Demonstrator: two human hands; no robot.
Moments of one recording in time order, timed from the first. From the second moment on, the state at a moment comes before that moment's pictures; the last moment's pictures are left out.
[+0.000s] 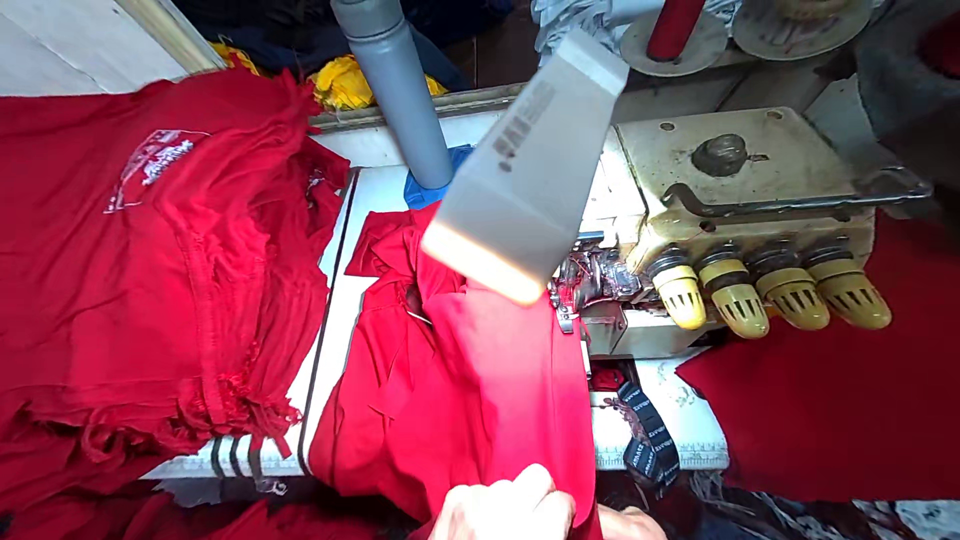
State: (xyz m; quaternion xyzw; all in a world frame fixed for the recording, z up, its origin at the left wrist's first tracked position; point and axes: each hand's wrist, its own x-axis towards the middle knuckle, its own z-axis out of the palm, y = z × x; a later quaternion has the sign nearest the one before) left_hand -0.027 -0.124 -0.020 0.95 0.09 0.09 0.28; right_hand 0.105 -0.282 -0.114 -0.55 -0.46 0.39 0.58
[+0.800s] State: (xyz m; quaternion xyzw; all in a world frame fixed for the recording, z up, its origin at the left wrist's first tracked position) left_hand 0.071 -0.085 -0.013 0.96 0.11 0.25 0.03; right_hand 0.118 -0.195 -0.079 -0.55 -0.27 0.30 0.73
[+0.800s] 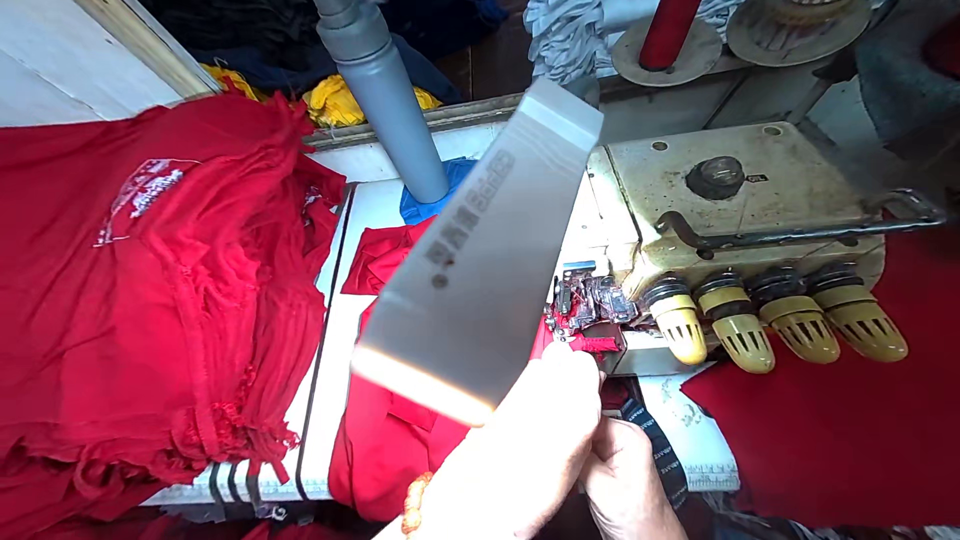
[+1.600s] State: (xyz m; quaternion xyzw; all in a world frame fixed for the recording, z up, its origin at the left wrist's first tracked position) left_hand -0.145 0.041 0.052 0.80 0.43 0.42 -0.04; right_hand 0.117 -0.240 -0.083 -0.35 -0.49 0.44 0.67
